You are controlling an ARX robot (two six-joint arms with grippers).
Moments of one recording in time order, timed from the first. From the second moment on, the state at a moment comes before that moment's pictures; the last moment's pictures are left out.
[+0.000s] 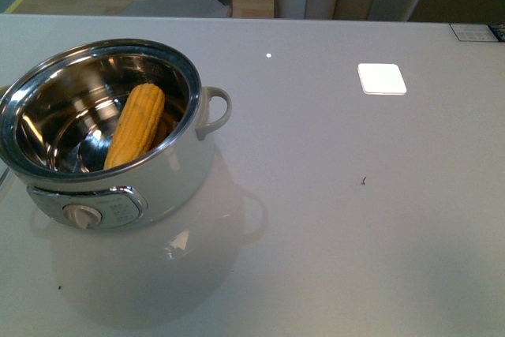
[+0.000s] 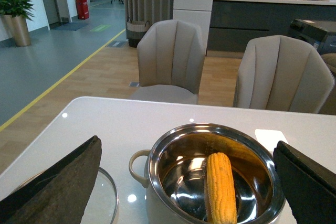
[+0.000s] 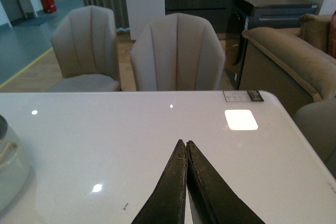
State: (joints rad) left arm 0.00 0.00 0.01 0.00 0.00 -0.01; right arm 0.00 0.01 0.02 0.00 0.00 0.00
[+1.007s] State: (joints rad) left arm 0.00 0.00 0.01 0.00 0.00 -0.01; right arm 0.00 0.01 0.02 0.00 0.00 0.00
